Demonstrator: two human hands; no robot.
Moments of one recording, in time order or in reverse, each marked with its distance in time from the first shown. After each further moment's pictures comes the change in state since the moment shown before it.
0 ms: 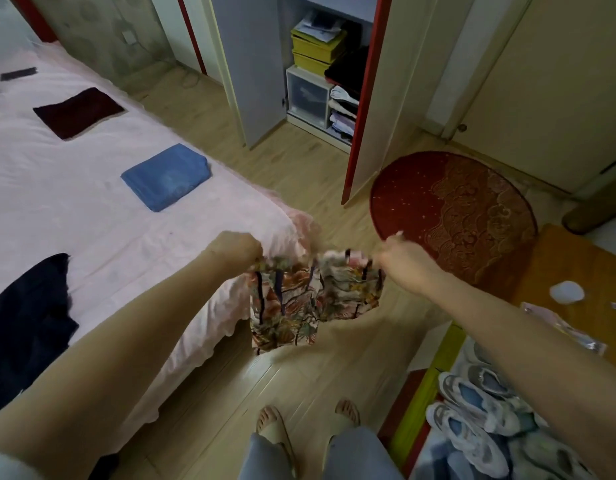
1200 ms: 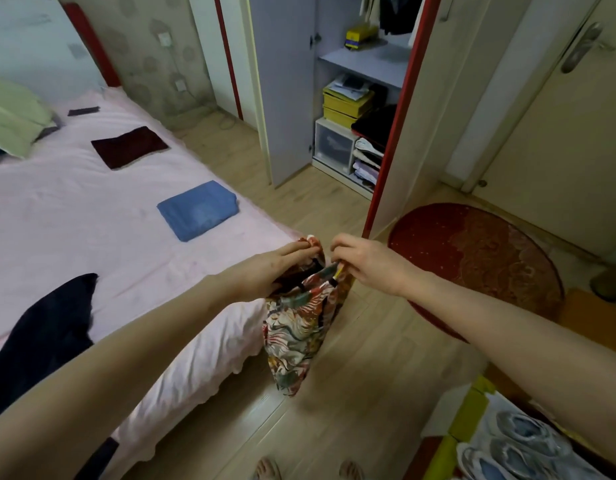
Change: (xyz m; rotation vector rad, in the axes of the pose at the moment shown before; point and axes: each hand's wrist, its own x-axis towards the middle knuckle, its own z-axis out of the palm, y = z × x) left_hand -0.021 -0.022 -0.032 -0.562 0.363 0.344; right_hand 0.060 -0.036 -0.093 0.307 0.402 -0.457
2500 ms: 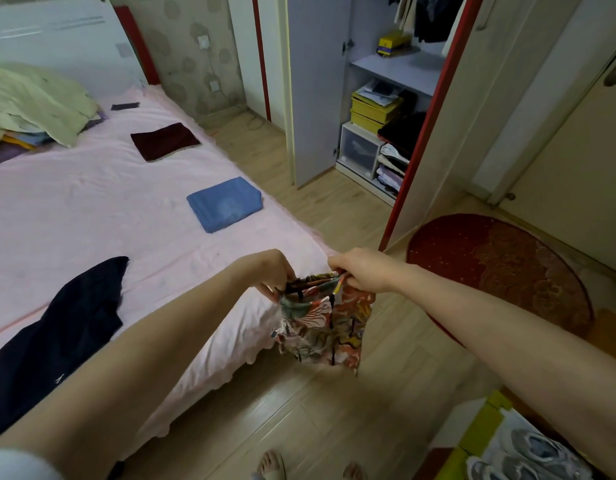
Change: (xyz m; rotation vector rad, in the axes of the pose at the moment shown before) left_hand -0.015 0.011 -0.012 -0.461 -0.302 -0.851; right_hand 0.035 -0.027 0.015 -0.042 -0.420 0.101
